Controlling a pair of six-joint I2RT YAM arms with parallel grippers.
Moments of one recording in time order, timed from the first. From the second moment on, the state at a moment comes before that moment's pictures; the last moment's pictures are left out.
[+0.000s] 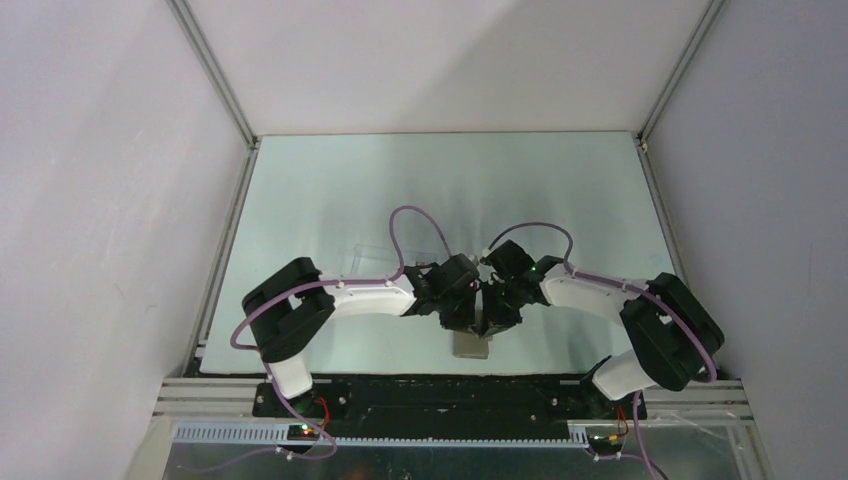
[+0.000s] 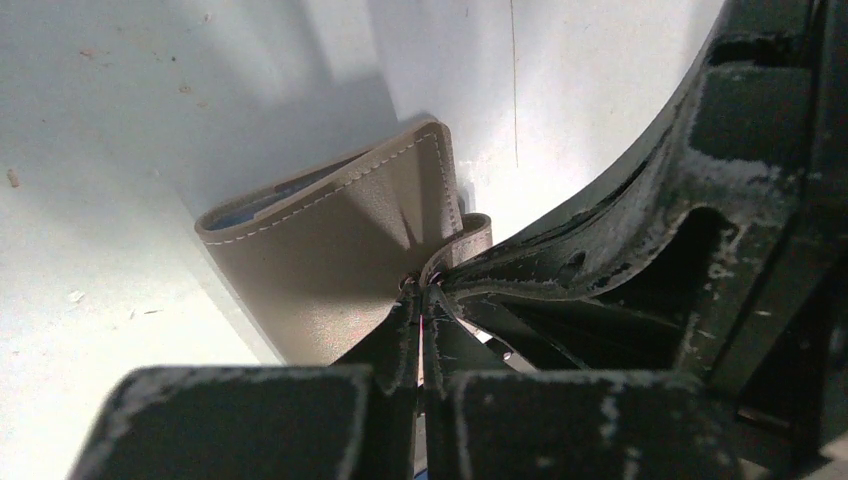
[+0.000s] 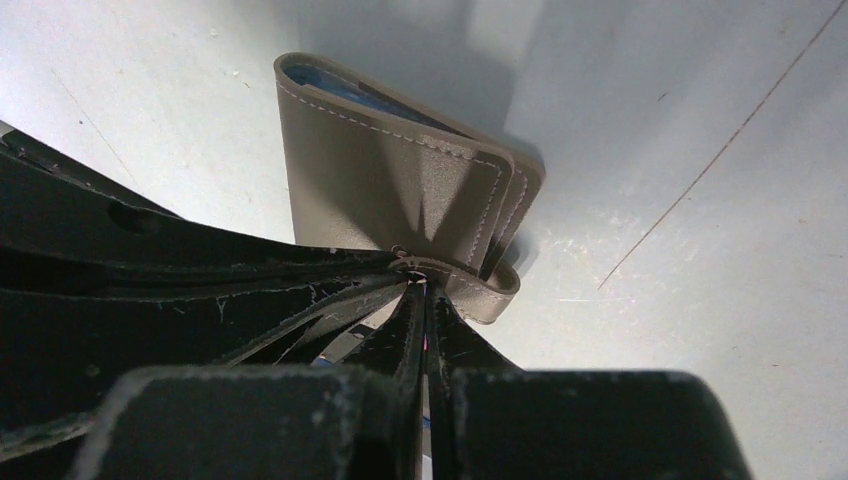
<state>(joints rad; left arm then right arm) -1.04 1.75 0.99 -0.23 0.16 -0.93 0.70 1.47 0.73 -0.48 -0.36 0.60</state>
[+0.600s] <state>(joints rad) -1.04 1.76 0.99 -0.24 0.17 -0.95 0.72 1.59 0.82 -0.58 -0.32 0.65</state>
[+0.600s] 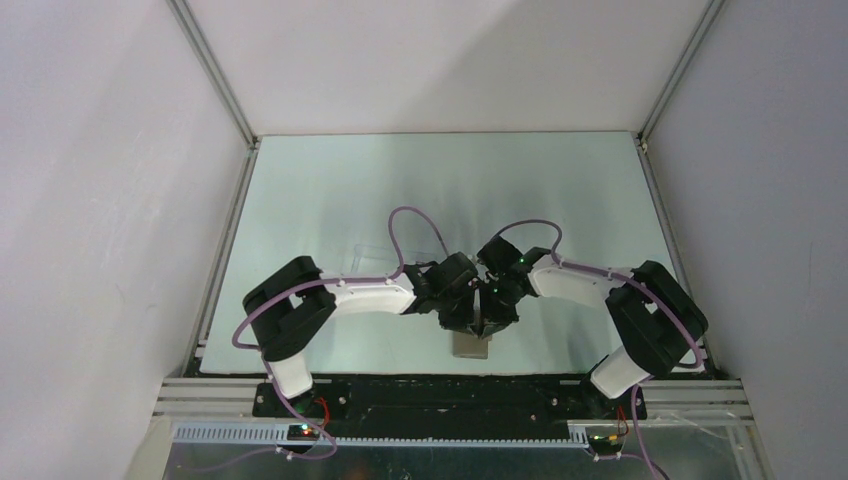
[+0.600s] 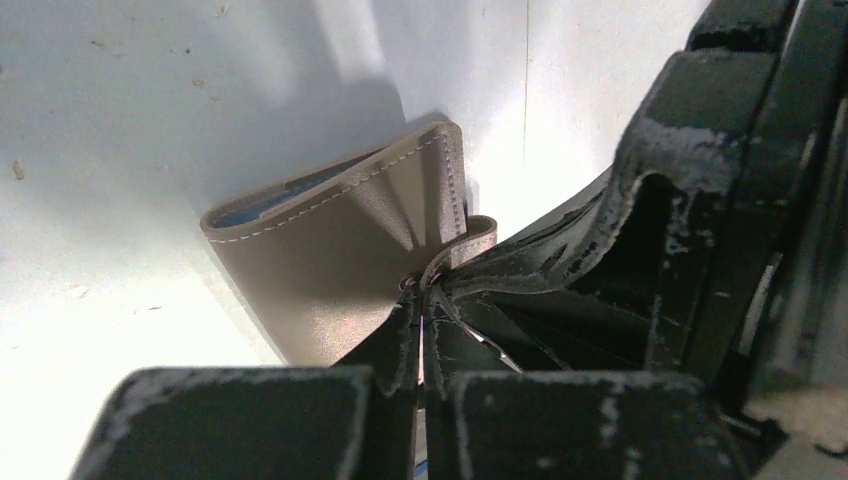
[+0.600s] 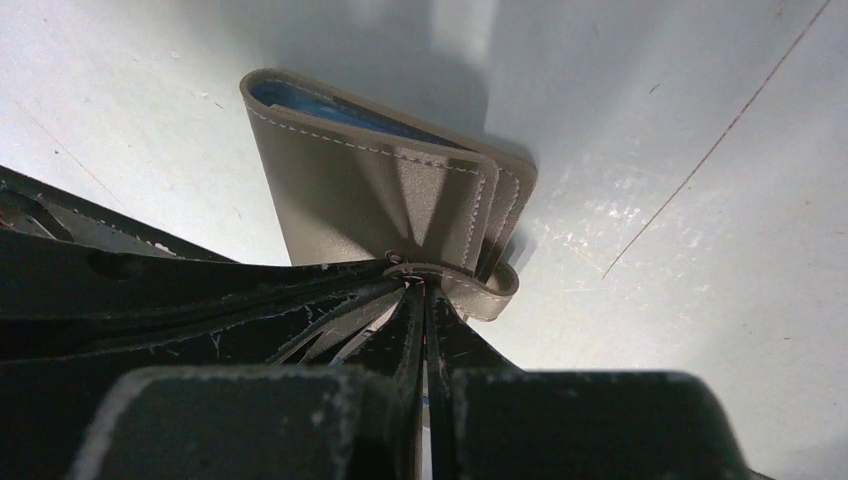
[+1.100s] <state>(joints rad) -1.03 1.76 0.99 -0.25 0.18 -0.99 0.72 1.55 0.79 -0.56 -0.32 0.67</state>
